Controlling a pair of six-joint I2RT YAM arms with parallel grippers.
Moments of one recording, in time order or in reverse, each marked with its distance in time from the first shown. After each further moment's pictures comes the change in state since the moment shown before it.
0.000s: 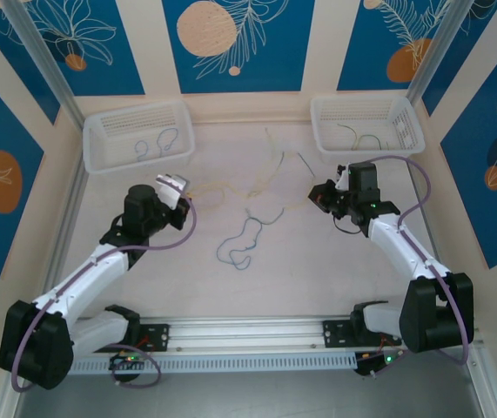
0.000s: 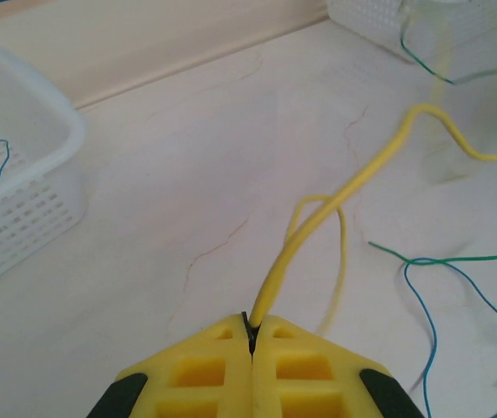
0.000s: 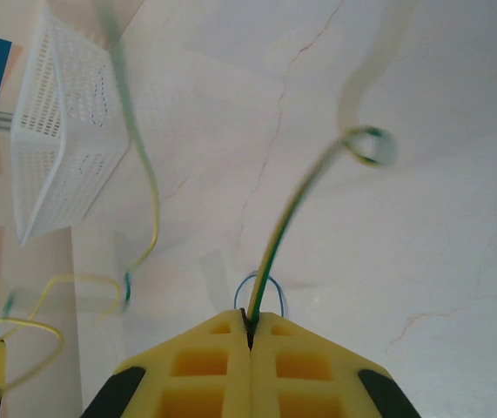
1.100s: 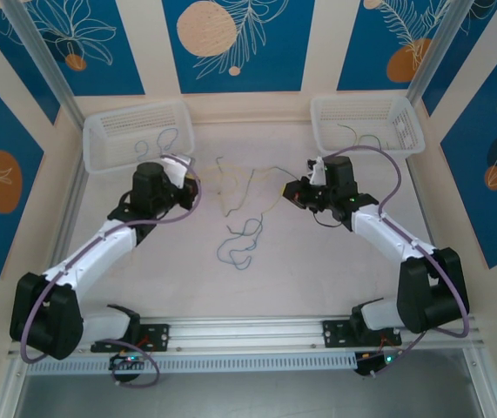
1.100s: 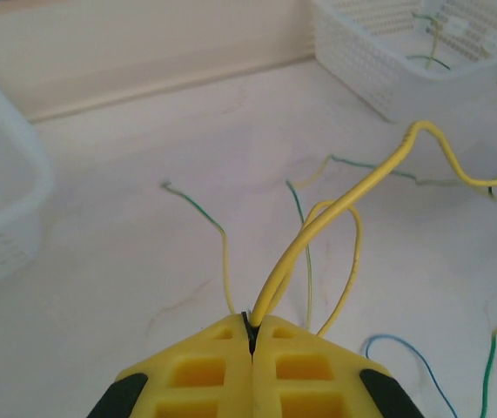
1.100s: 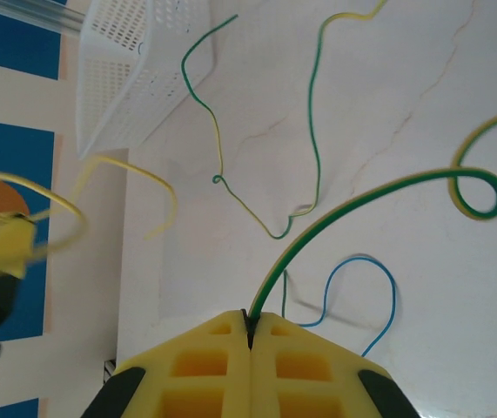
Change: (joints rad) left arm -0.002 0.182 0.264 -0.075 0.030 -0.153; right arm 0.164 0.130 0.057 0.149 -0.110 0.001
